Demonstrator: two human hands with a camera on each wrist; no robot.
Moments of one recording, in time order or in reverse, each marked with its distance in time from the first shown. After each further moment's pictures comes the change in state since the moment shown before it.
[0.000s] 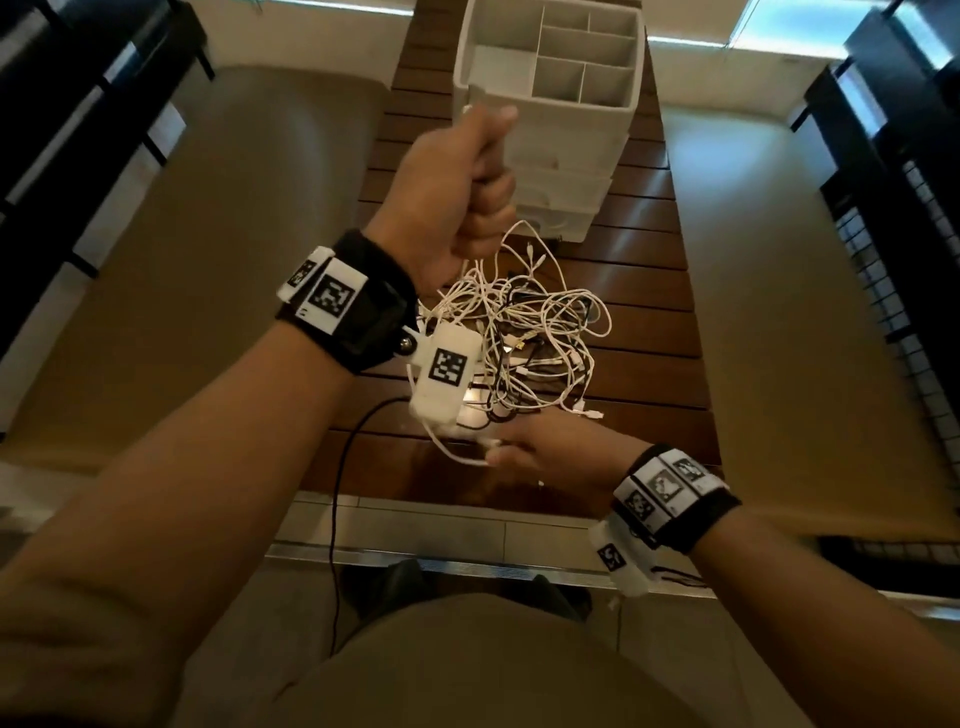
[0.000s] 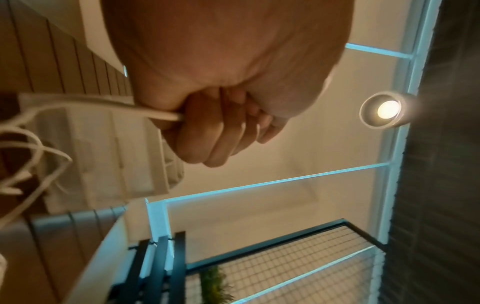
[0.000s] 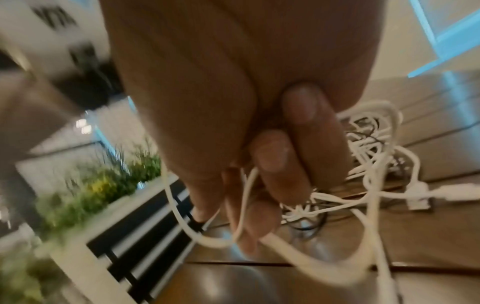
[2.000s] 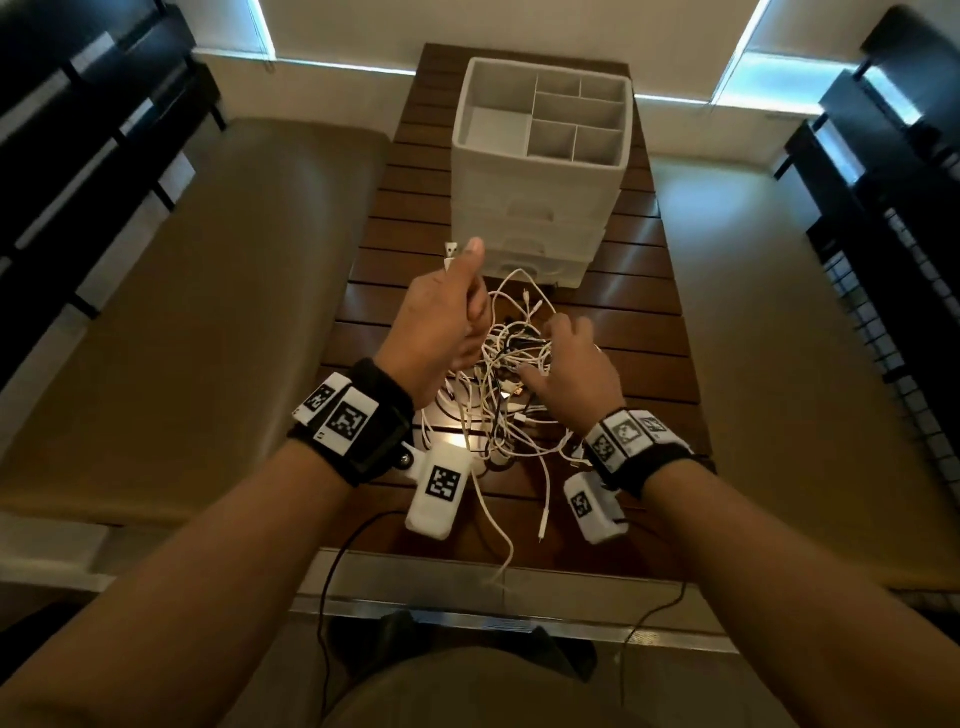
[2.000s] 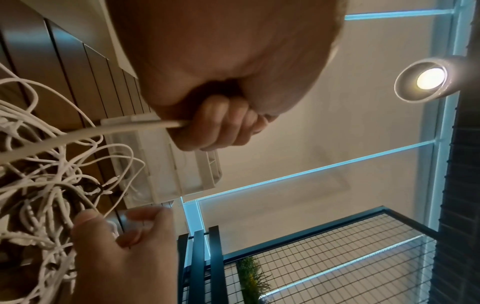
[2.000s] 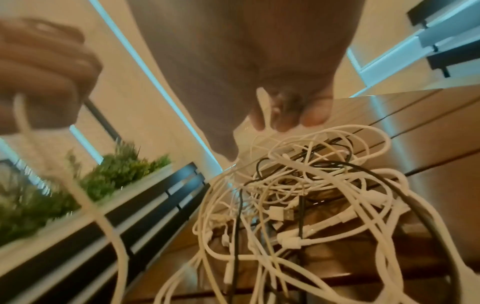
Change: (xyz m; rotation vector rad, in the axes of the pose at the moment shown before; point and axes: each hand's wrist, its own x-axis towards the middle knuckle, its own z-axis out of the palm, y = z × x) left_hand -0.012 -0.052 -0.006 0.116 0.237 -0.035; right_hand 0.062 0.034 -0.069 -0.036 0.780 0.337
